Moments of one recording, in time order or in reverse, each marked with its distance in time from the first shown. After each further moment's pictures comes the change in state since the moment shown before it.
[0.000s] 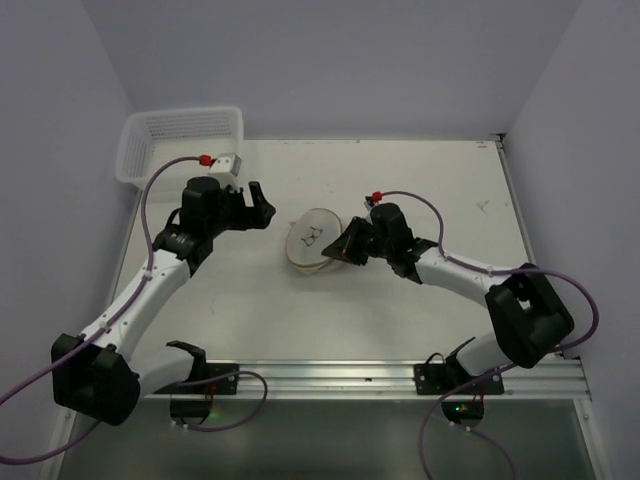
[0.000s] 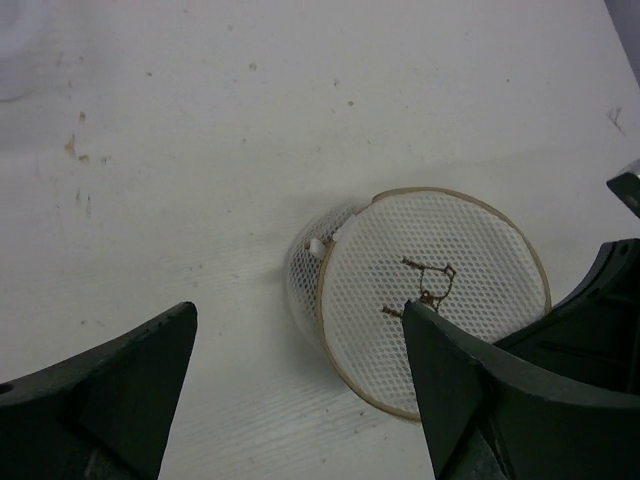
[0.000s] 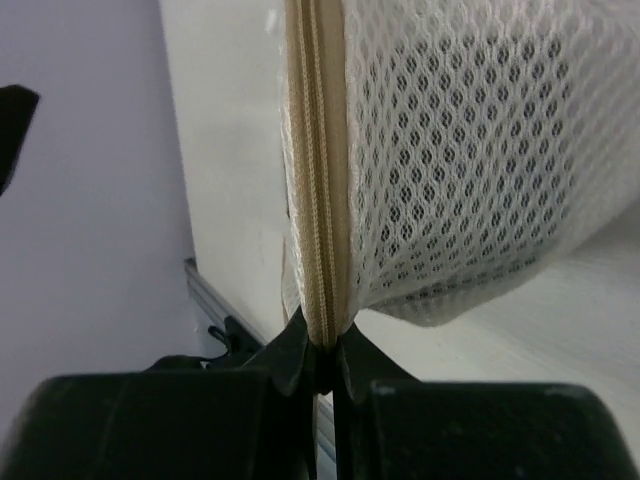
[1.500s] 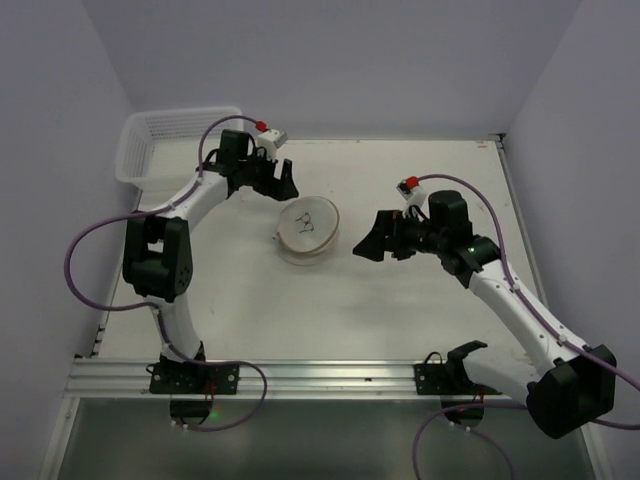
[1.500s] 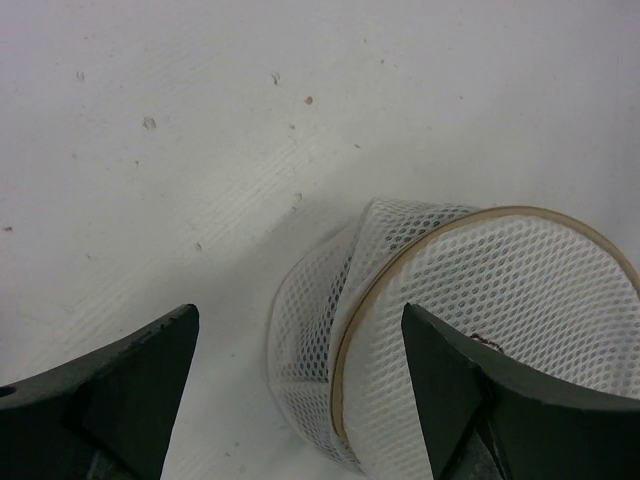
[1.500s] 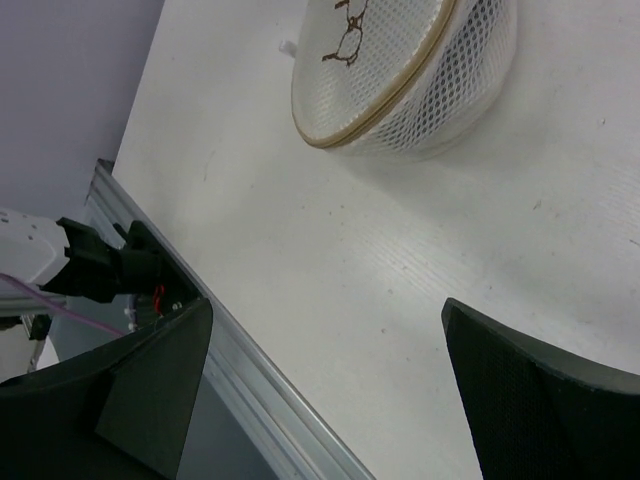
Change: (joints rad) left arm 0.074 0.709 0.532 -0.071 0.416 0.407; right arm -0.252 -0.367 0.141 -0.508 -0.298 -0.676
